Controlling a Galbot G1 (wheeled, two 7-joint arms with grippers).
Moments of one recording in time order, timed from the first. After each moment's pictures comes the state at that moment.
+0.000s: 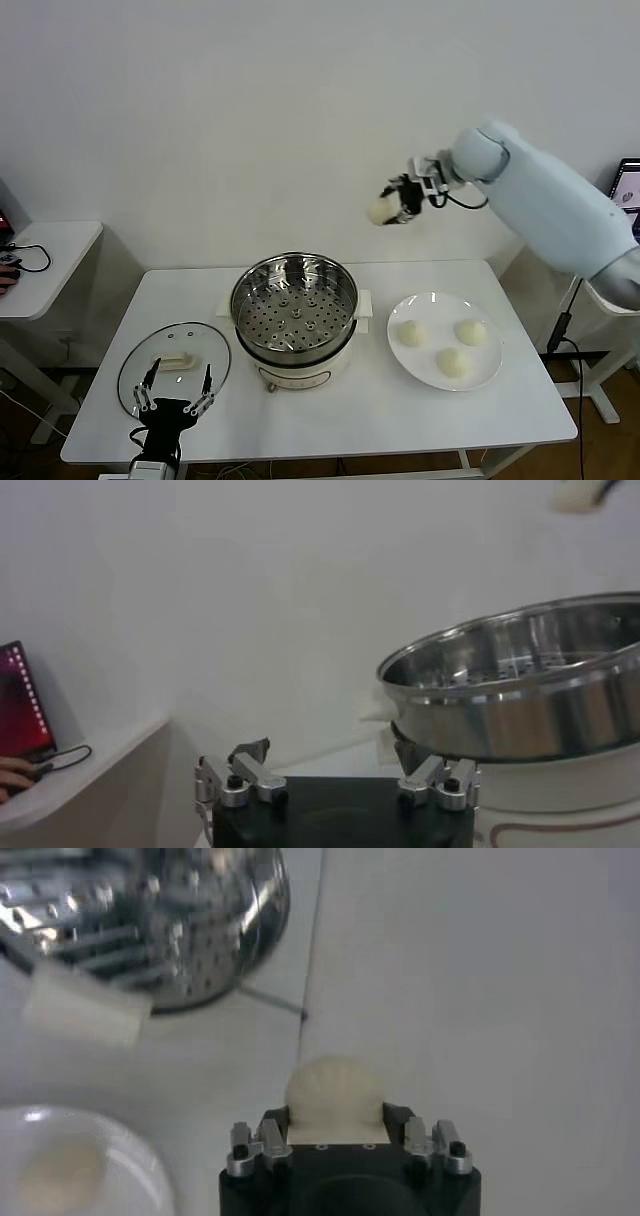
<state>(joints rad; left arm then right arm) 1.75 -1.38 -0.58 -2.19 0.14 0.08 -0.12 0.42 1.00 -0.78 1.13 0.04 -0.08 -1.04</state>
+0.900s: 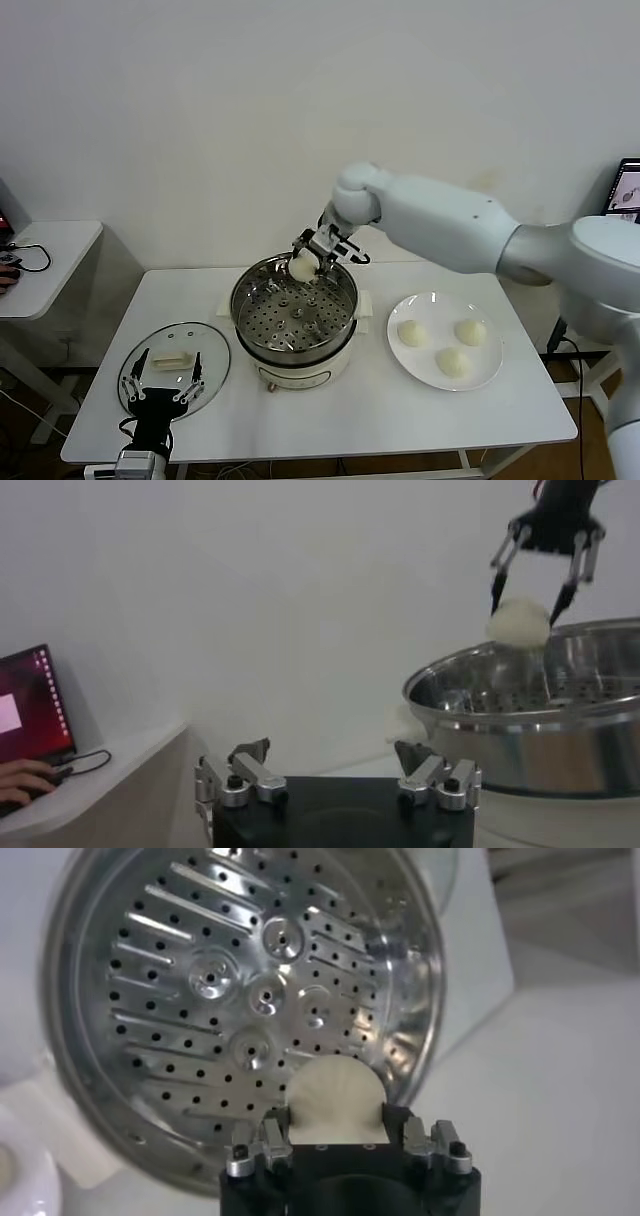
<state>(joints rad) 1.71 -1.39 -0.62 -2.20 0.10 0.10 -0.12 0.46 1.30 -1.17 1.07 -0.15 0.30 -0.90</state>
